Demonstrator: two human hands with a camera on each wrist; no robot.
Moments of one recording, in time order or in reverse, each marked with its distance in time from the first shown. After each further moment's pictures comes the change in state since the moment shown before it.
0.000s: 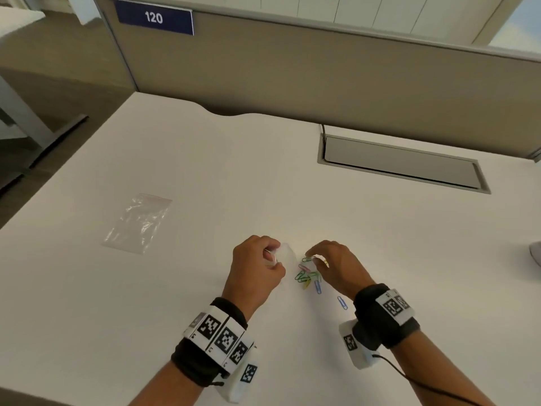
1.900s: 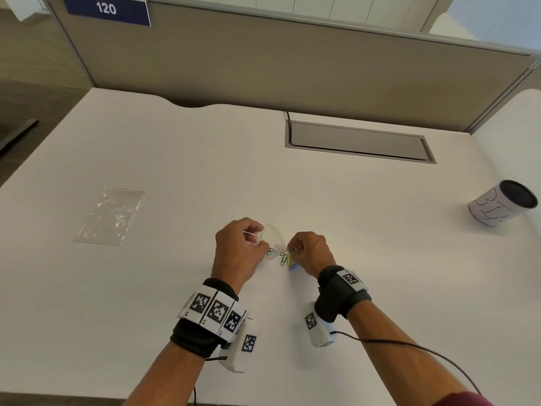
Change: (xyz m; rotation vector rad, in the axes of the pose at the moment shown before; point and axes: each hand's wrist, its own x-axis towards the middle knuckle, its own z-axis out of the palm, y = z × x) left_hand -0.020 0.009 0.009 -0.020 -0.002 -0.021; right_hand -0.031 -0.005 0.029 0.204 0.112 0.314
